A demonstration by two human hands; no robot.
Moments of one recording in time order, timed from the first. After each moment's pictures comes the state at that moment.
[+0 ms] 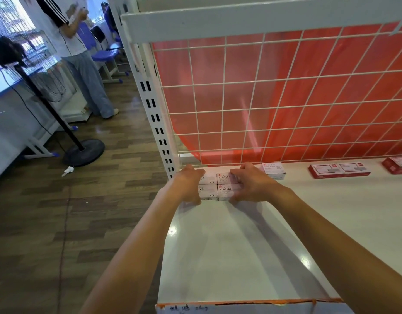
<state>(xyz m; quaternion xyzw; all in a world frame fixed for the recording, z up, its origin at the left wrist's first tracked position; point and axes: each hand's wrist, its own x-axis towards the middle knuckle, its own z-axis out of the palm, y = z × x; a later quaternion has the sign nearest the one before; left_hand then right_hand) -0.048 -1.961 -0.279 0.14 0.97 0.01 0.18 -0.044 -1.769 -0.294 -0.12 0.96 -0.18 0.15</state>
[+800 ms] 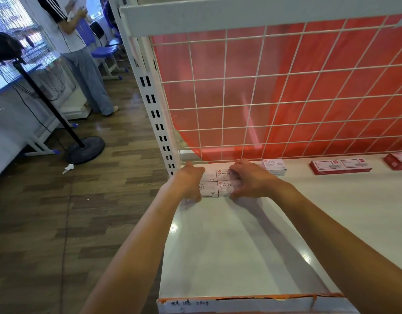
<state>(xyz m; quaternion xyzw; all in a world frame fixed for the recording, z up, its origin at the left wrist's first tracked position) -0.046 -1.960 -0.278 0.13 0.97 0.00 0.18 -0.048 -1.770 -0.297 -0.15 0.96 -0.17 0.15</state>
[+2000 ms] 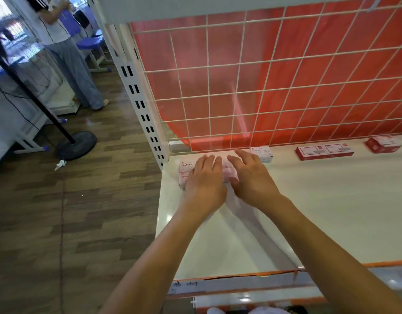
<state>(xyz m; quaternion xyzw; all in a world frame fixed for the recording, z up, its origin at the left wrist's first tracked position) 0.014 -1.891 -0.289 0.10 0.99 0.12 0.01 0.013 -1.769 -0.286 -0.07 0.99 -0.16 -0.01</state>
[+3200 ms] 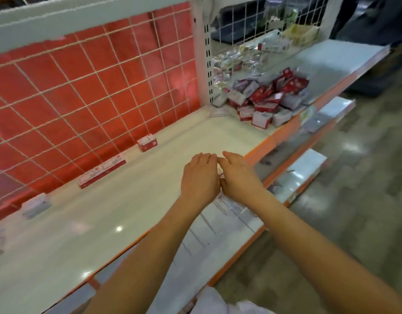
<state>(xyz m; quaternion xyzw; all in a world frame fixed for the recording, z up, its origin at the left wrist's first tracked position) 0.160 -1.412 -0.276 0.42 0.91 0.06 -0.01 0.226 -1.316 -0.294 0.16 0.97 -0.15 -0.09</state>
